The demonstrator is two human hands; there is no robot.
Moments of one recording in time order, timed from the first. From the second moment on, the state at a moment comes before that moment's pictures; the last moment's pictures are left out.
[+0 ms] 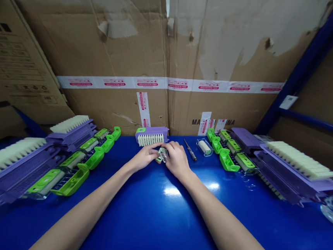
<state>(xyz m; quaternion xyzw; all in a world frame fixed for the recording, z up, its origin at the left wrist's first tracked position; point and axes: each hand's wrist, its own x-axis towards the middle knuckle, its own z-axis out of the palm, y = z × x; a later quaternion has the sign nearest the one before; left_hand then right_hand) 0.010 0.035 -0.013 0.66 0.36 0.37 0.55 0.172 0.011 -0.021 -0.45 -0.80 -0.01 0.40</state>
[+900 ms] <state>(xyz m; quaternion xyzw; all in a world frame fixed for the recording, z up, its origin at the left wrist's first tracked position) 0.012 0.030 -0.018 0.65 0.36 0.39 0.54 0.173 0.013 -0.024 -0.39 -0.78 0.10 0.48</state>
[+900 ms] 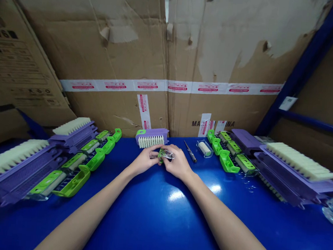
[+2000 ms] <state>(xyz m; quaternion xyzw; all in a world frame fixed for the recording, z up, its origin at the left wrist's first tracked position) 0.017 0.012 -0.016 0.77 0.44 0.42 0.21 0.154 0.007 -0.025 -0.47 -0.60 0.27 0.59</state>
